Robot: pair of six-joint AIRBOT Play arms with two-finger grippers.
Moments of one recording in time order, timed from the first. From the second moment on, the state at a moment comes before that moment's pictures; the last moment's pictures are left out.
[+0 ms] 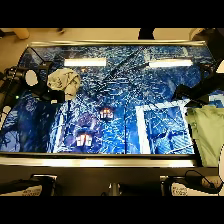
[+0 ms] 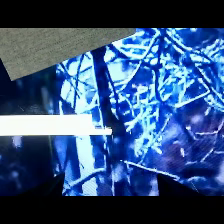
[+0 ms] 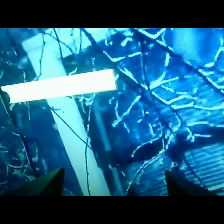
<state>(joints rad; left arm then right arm) -0.20 -1.40 1.43 1.66 -1.33 -1.71 -0.18 -1.43 1.56 -1.33 1.60 1.65</state>
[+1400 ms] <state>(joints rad) -0.09 -1.74 1.77 1.63 -1.14 -1.71 -0.18 -1.43 1.56 -1.30 1.36 1.66</state>
